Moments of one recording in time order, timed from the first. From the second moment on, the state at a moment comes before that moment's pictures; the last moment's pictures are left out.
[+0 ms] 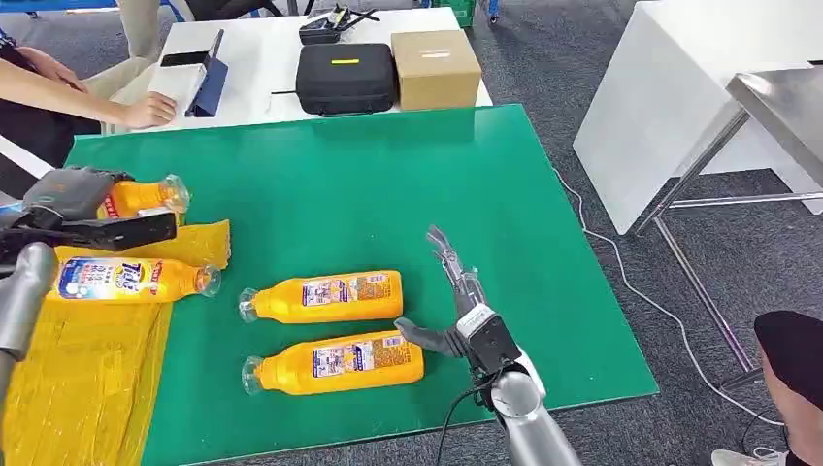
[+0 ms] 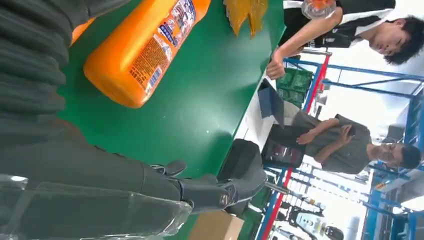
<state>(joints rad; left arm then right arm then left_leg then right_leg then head) -0.90 0.31 -0.18 -0.79 -1.40 -0.12 -0.23 -0.11 0.15 0.21 -1.37 0.25 0.06 -0.53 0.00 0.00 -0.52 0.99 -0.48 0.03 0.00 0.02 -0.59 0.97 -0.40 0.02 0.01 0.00</state>
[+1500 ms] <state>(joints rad) -0.89 0.21 -0.32 -0.50 -1.29 -0.10 -0.42 -0.18 0.19 0.19 -1.27 0.24 0.09 -0.51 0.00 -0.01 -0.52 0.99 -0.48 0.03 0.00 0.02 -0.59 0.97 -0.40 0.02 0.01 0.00</state>
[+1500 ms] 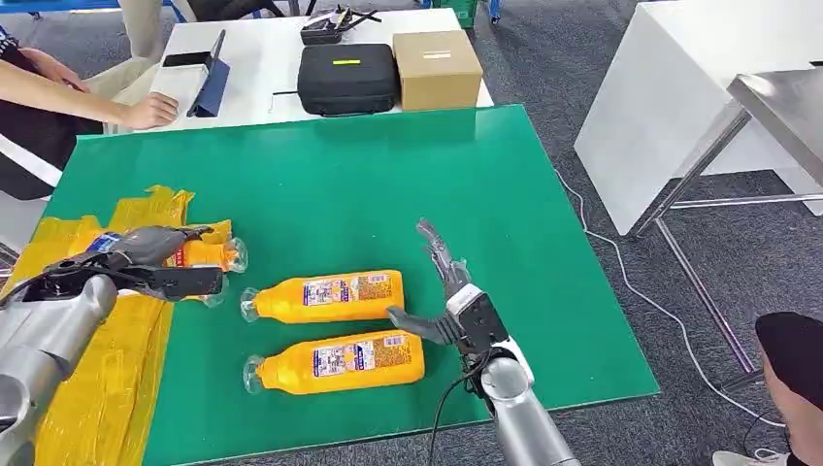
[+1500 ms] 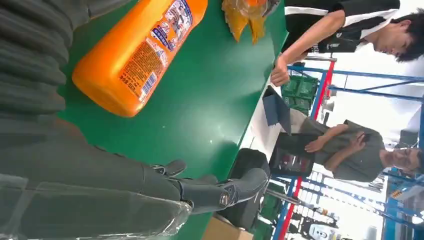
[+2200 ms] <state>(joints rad) -0.89 0.19 -0.35 -0.50 -1.28 -0.07 -0.37 -0.18 0.19 0.19 -1.27 0.24 0.09 -0.51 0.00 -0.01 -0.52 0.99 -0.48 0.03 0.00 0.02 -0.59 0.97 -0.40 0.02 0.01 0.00</state>
